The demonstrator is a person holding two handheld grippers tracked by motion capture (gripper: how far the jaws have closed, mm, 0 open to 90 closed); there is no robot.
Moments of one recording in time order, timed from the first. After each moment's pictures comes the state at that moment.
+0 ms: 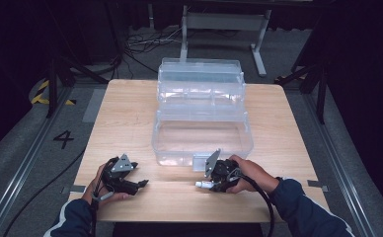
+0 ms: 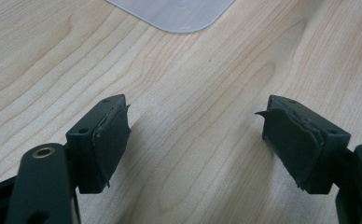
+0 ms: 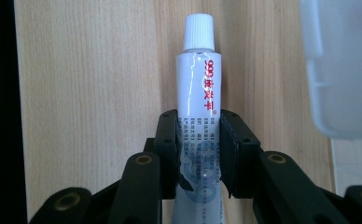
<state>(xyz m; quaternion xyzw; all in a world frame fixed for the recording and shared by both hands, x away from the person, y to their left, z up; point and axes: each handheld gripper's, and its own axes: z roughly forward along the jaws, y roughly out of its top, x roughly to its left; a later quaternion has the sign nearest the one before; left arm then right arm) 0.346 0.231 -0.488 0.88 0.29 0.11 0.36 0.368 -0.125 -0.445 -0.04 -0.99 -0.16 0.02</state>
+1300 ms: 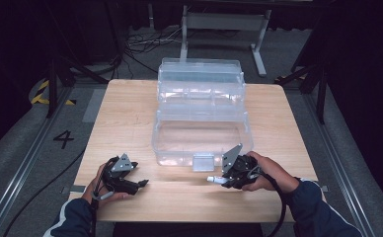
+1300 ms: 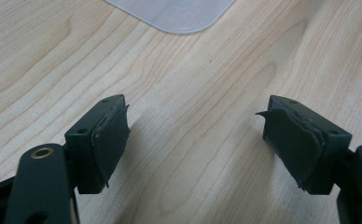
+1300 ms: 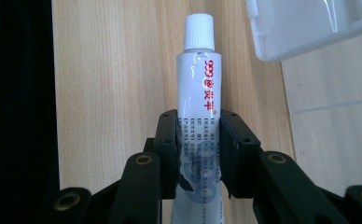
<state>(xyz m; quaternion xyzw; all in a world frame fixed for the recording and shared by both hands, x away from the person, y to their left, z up) 0.348 0.230 -0.488 0.88 0.29 0.11 0.36 0.361 -0.165 -0.411 -0.05 -0.98 -0.20 -0.01</state>
